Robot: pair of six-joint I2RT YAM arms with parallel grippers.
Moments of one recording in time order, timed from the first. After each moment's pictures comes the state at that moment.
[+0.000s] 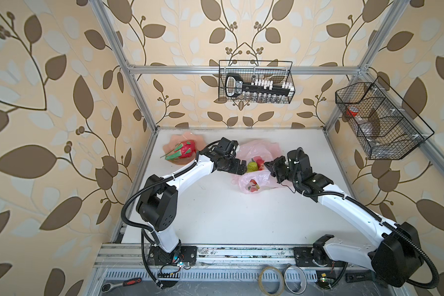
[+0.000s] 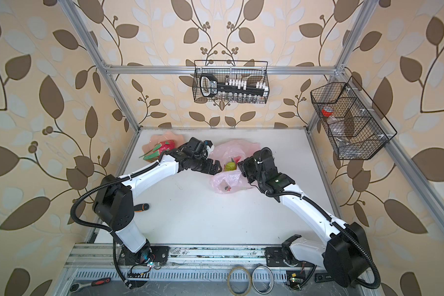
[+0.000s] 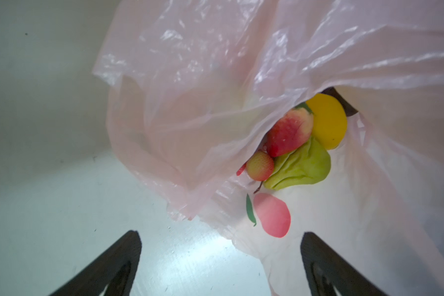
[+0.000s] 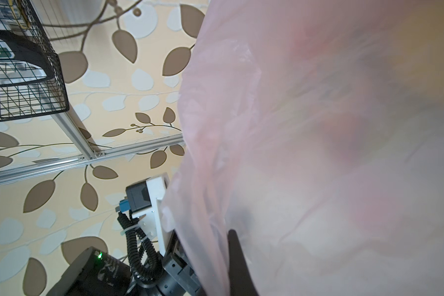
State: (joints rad) left arm -0.54 1.68 1.31 -0.58 0.19 -0.32; right arm 0.48 1.21 0.88 -0.19 -0.09 1.48
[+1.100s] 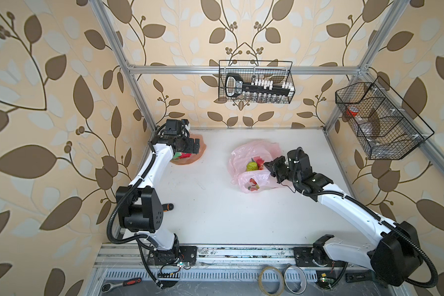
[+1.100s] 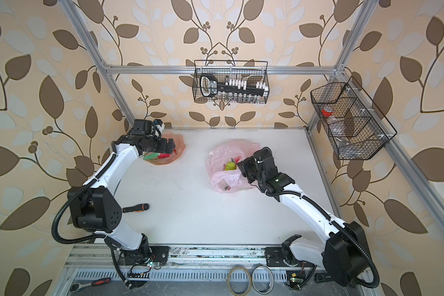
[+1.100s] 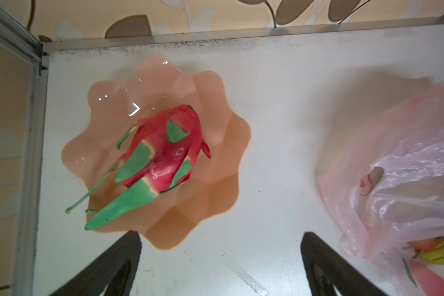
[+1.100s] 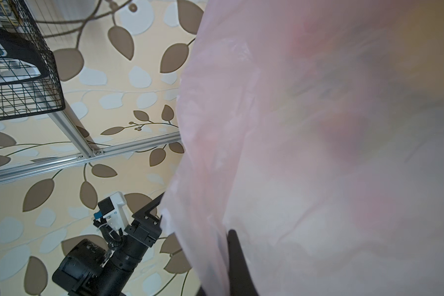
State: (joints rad) left arm -0.01 1.65 1.49 -0.71 0.12 0.06; right arm 0.46 1.22 0.88 -0.19 -0.13 1.48
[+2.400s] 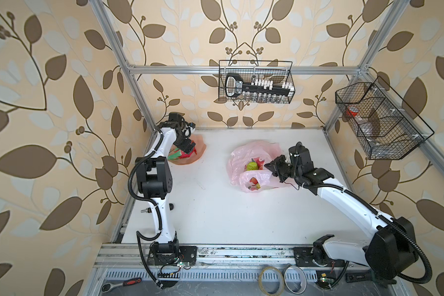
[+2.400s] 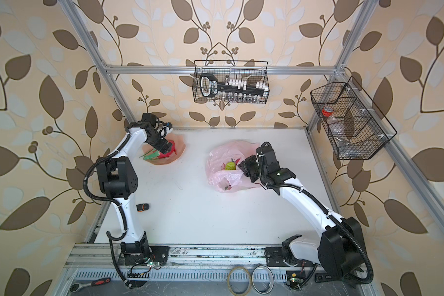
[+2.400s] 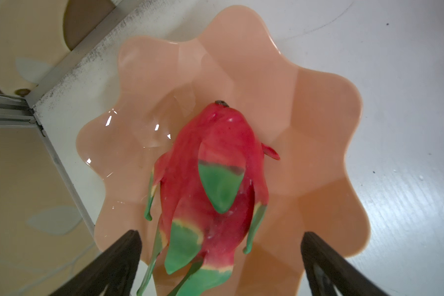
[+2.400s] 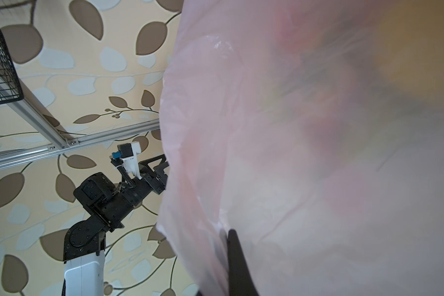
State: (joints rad) left arm 0.07 2.10 1.91 -0.93 0.05 0.58; right arm 0.39 1.27 0.94 -0.31 -0.26 1.40
